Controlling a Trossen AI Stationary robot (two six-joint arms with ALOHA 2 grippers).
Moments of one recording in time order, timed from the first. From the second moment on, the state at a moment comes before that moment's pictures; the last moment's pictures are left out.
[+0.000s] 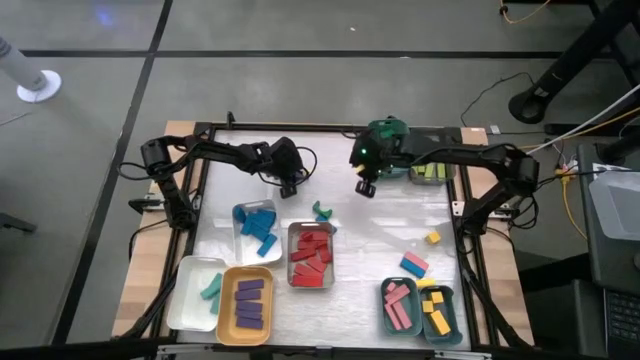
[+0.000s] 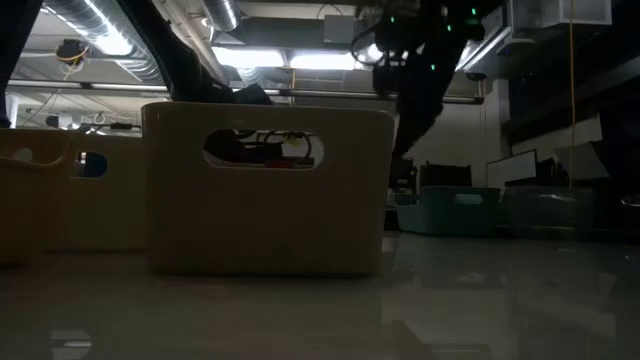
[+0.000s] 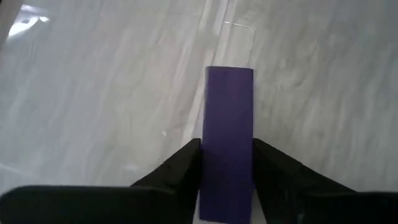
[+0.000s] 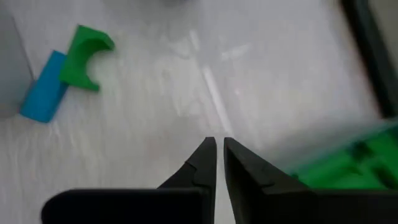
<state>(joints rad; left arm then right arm) 0.48 1.76 0.85 -0.10 0.00 0.23 -0.33 1.59 1.25 -0.75 0.03 -0.05</state>
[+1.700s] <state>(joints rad) -0.52 1.23 0.81 -0.61 0.21 -1.11 -0.33 1.56 0.91 0.01 -0.31 0.00</state>
